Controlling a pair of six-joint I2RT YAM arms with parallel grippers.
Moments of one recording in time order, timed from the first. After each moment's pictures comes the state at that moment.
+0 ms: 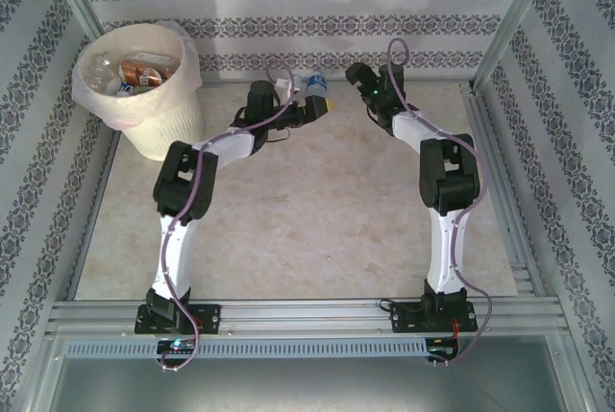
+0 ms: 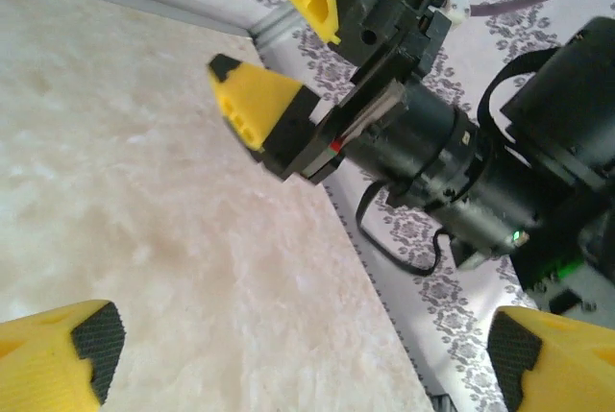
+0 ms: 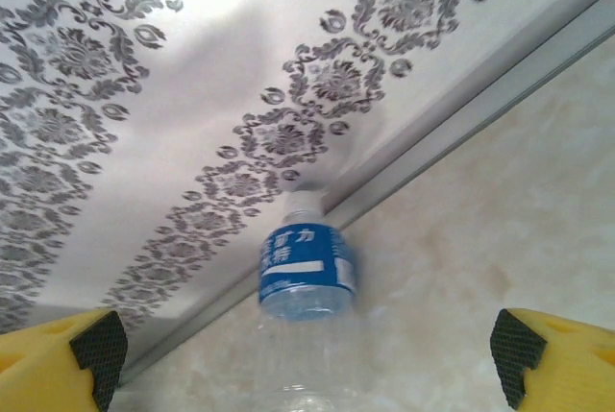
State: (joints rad) left arm -0.34 2.16 1.53 0.40 0.73 -0.80; right arm 0.16 2.21 1.67 0.15 -0.15 0.94
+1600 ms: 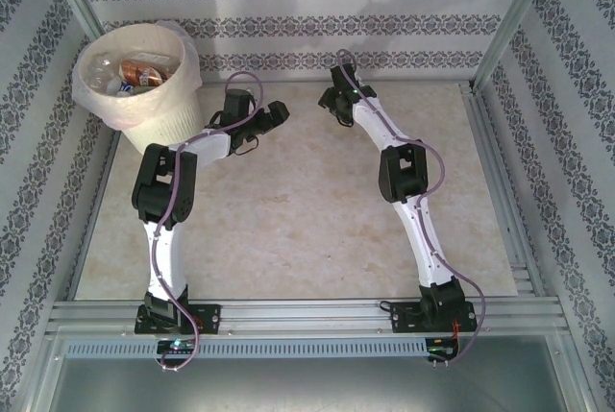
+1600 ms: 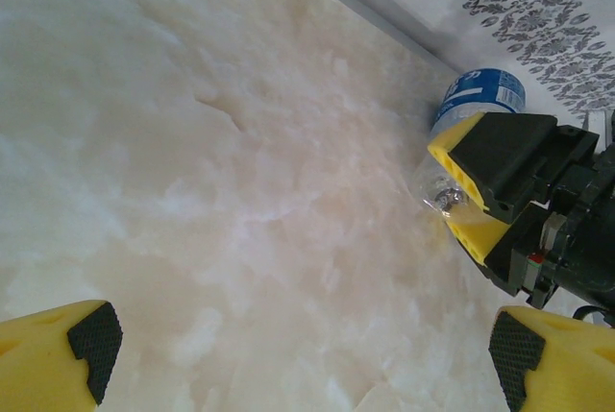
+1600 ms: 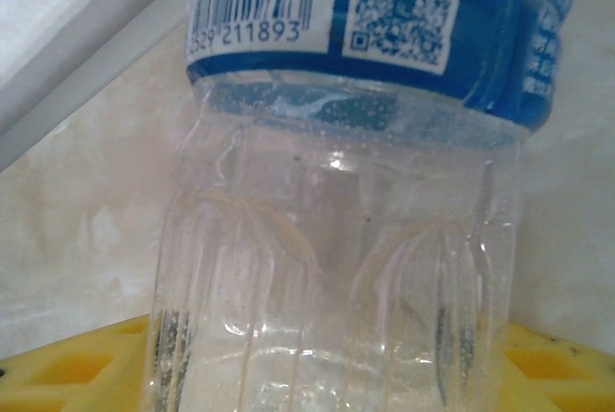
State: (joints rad) left arm -0.23 2.10 1.44 0.06 0.29 -0.73; right arm 0.30 2.73 2.53 -0.68 0.03 0.84
